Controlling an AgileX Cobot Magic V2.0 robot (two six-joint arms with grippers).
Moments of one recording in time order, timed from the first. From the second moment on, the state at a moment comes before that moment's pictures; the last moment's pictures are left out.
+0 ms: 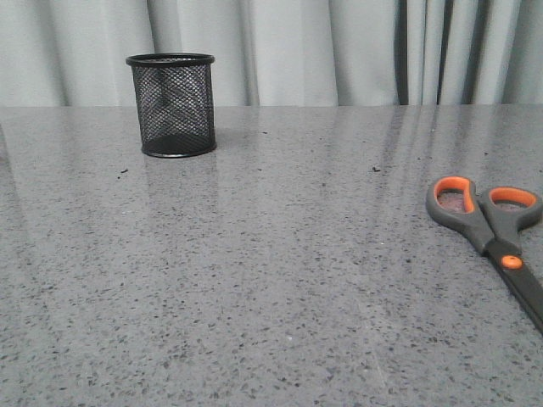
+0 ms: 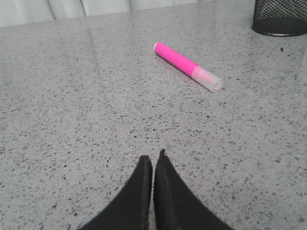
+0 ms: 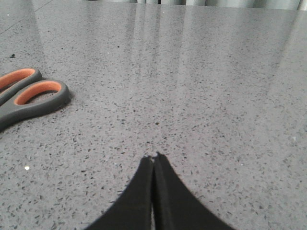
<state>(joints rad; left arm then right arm) 0.00 0.00 0.00 -0.02 0.34 0.19 0.00 -0.01 0.01 -0.06 0.33 0.00</state>
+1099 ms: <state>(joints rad) 0.00 0.00 0.00 -0.15 0.23 0.19 0.00 -0.01 0.01 0.01 -0.14 0.01</state>
